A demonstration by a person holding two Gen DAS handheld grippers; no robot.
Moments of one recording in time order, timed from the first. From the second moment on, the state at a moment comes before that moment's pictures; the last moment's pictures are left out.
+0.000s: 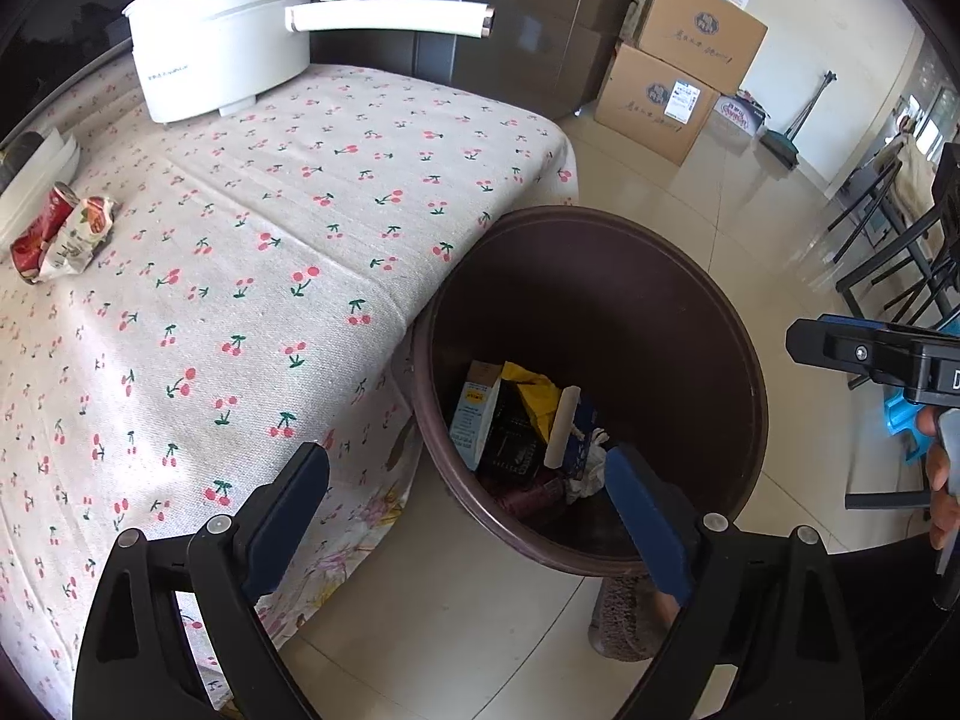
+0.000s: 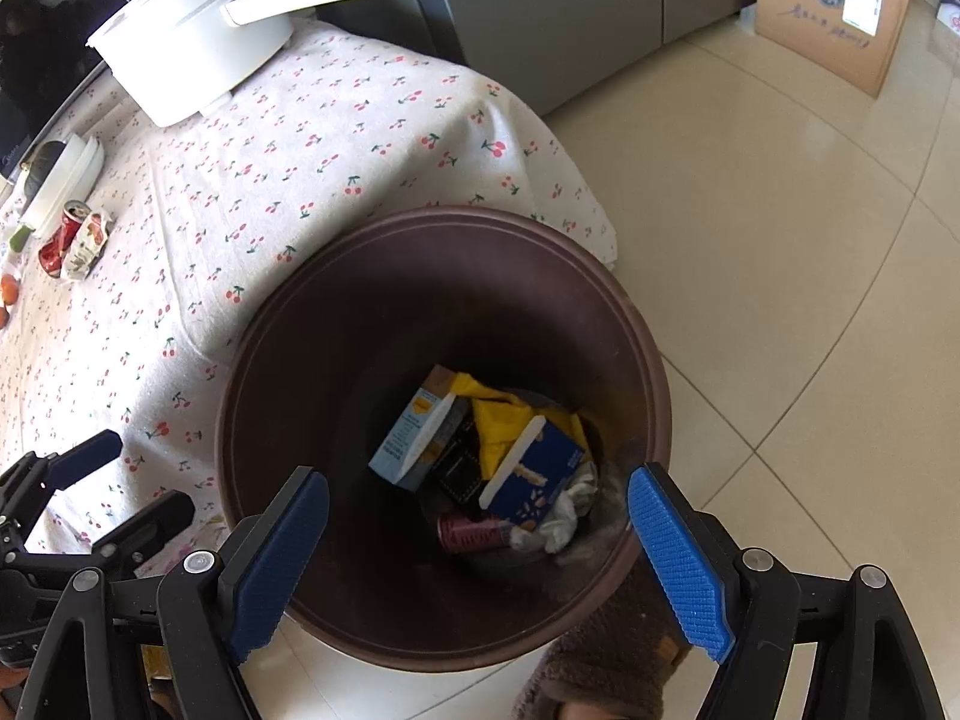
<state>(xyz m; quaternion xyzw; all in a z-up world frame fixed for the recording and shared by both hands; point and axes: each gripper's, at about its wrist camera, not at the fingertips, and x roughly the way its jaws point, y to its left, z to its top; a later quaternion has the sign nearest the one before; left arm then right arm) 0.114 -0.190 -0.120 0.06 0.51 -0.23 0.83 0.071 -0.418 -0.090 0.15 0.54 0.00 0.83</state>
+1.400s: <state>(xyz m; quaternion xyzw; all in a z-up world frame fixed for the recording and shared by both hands) 0.158 0.170 -0.044 -0.13 0.46 0.08 0.88 0.257 -0.106 -0.083 0.13 0.56 0.12 0.81</state>
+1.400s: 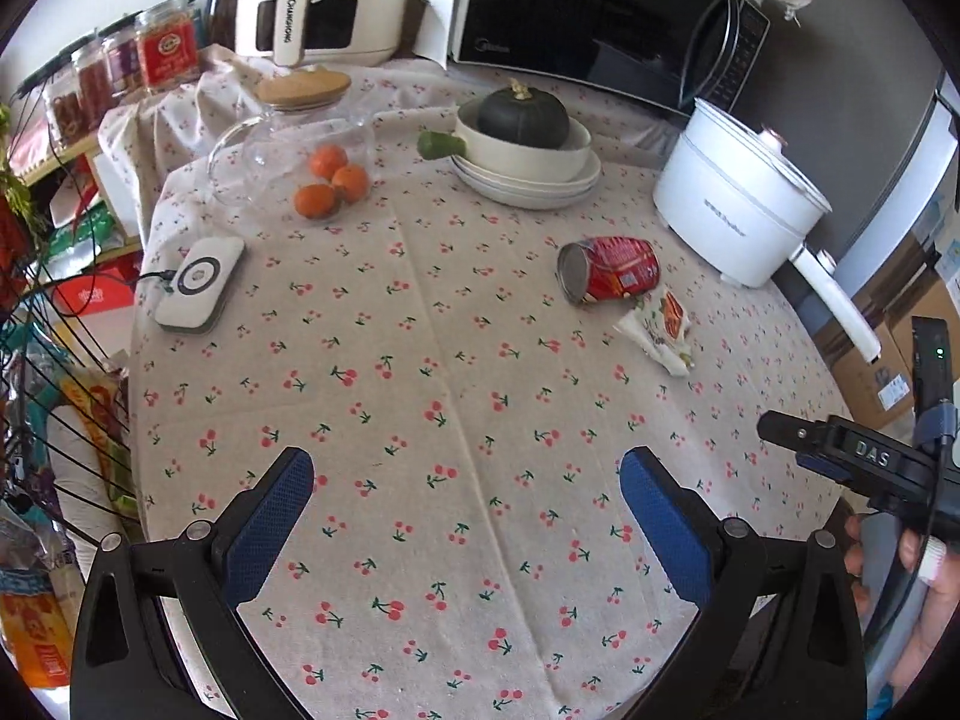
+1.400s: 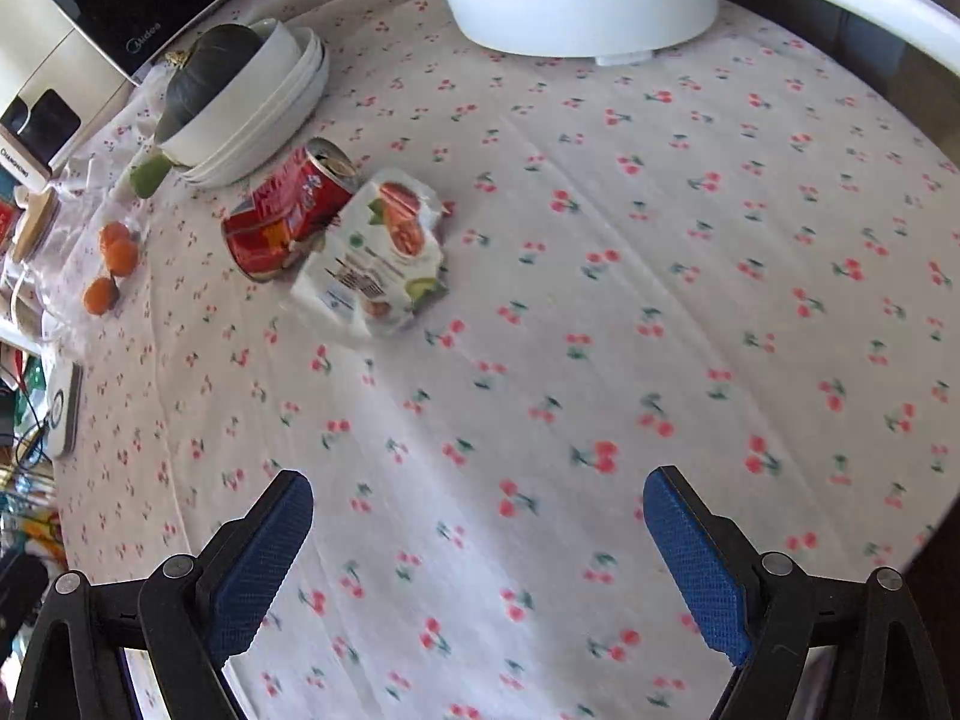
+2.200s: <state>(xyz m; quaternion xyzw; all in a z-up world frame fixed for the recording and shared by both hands) 0.170 0.203 -0.058 -0.14 0.47 0.12 0.86 0.341 -0.026 -0.125 0.03 0.55 0.06 0.83</state>
